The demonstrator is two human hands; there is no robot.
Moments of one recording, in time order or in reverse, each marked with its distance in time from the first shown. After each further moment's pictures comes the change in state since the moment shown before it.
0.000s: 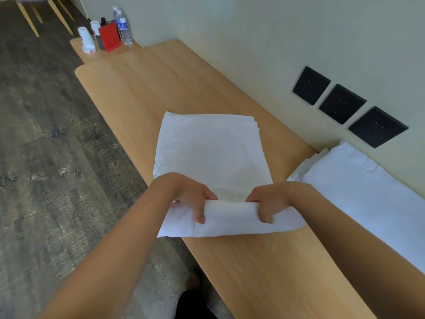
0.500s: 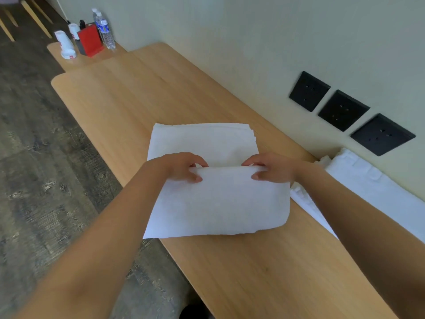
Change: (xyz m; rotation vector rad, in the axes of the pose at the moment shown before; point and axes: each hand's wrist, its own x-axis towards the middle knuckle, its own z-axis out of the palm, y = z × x) left_hand 0.038 -0.040 -0.097 0.029 0.500 0.028; right_hand 0.056 0.080 -0.074 0.237 0.524 -0.092
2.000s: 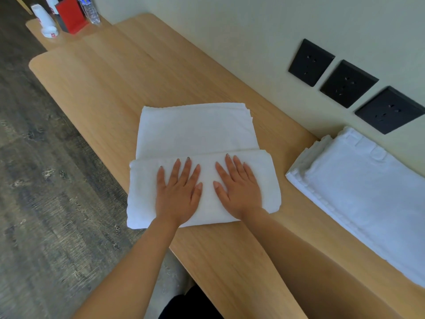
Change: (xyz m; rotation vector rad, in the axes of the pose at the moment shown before) left_hand -0.001 -0.011 0.147 0.412 0.540 -0.074; right_hand 0.020 -0.021 0.162 -0.237 0.592 0.035
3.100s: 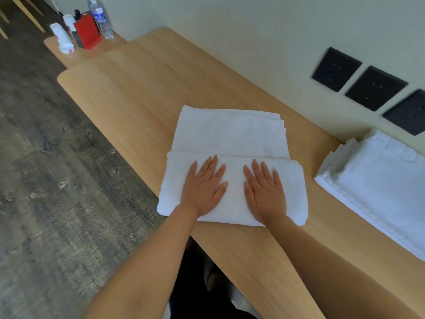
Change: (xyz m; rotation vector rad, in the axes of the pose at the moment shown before) left_hand 0.031 -0.048 -0.010 -0.064 -0.061 0.229; right_hand 0.003 -0.034 0.006 -0.044 0.052 0.138
